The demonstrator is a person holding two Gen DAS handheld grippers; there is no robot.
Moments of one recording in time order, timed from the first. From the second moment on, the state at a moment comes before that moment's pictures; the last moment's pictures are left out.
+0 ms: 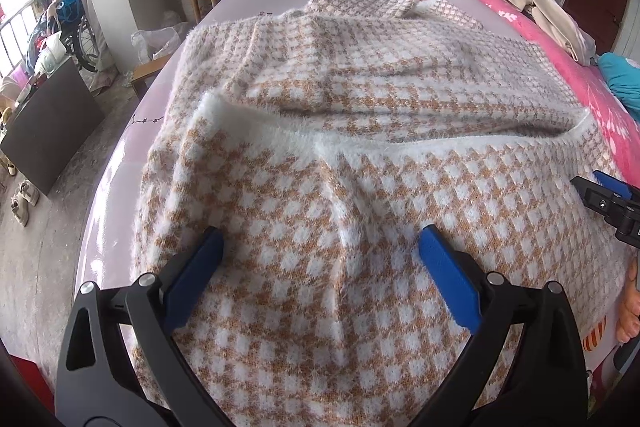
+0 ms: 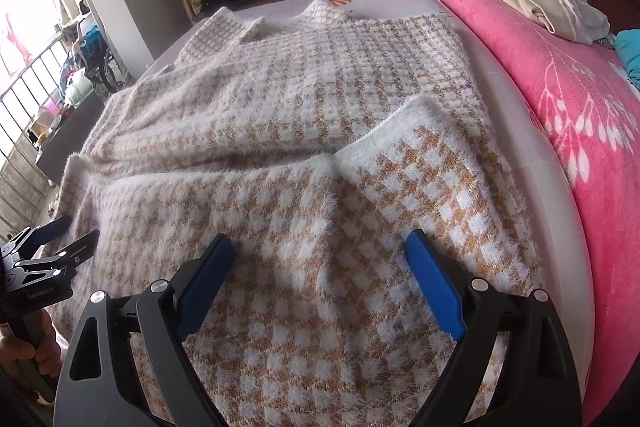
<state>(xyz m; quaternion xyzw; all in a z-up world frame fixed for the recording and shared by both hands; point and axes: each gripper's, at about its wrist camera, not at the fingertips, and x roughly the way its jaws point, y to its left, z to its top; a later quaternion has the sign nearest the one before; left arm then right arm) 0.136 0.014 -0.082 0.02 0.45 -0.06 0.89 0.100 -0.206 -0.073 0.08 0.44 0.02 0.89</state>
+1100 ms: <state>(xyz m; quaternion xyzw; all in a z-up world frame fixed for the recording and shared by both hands) 0.140 0.009 -0.080 0.01 0.47 -0.02 0.88 0.123 -0.152 -0.070 0.04 0.46 0.04 0.89</state>
